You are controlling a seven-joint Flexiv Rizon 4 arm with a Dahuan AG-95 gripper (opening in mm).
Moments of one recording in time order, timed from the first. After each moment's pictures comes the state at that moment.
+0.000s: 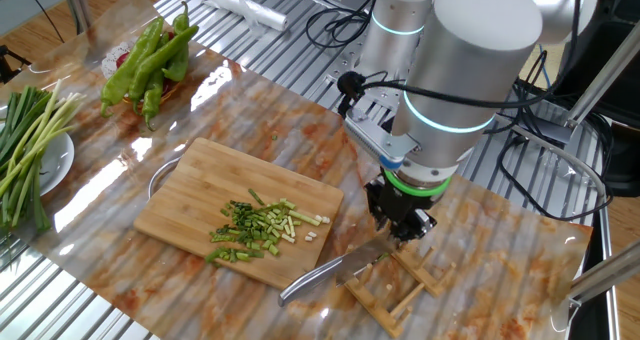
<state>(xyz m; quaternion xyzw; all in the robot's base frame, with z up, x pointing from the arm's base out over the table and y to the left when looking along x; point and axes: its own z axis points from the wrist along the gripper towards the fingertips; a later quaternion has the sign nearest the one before) 0.503 0.211 0.113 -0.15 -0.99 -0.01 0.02</state>
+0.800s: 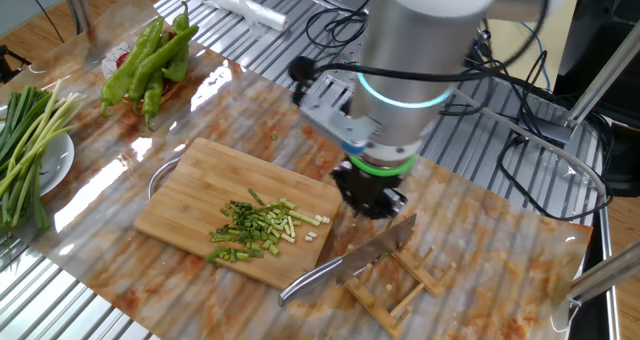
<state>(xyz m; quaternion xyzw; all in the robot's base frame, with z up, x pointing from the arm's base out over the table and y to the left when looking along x) 0.520 0.151 0.135 -0.05 -1.00 -0.01 0.03</state>
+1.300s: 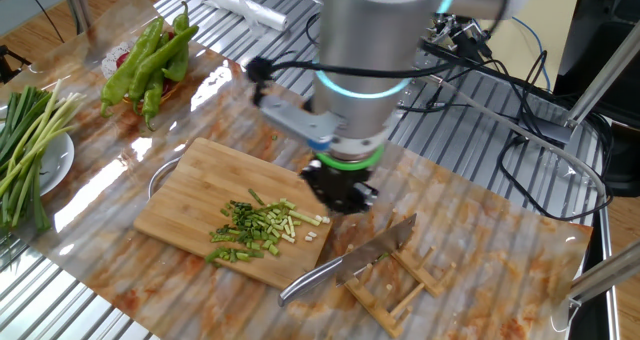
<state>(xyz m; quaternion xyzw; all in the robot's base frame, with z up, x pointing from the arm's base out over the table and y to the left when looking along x) 0.548 0.104 0.130 0.01 -1.00 -0.02 0.02</state>
